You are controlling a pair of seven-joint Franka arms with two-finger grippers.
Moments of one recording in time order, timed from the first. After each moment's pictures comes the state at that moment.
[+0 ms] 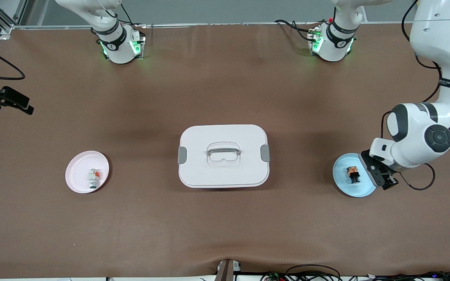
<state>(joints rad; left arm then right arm) 0.05 0.48 -0.04 -1.88 0.04 2.42 1.25 -0.04 -0.01 -0.03 -1.60 0.03 1.60 0.01</state>
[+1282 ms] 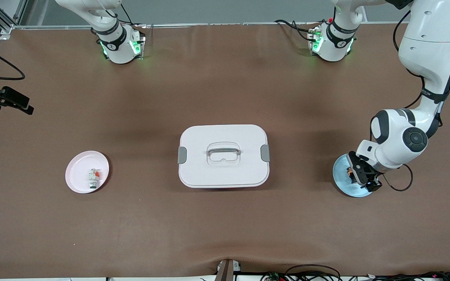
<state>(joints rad) 0.05 0.57 -0.05 -1.93 0.04 2.60 1.35 -0.04 -0.01 -0.03 -1.60 0.03 1.60 0.01</state>
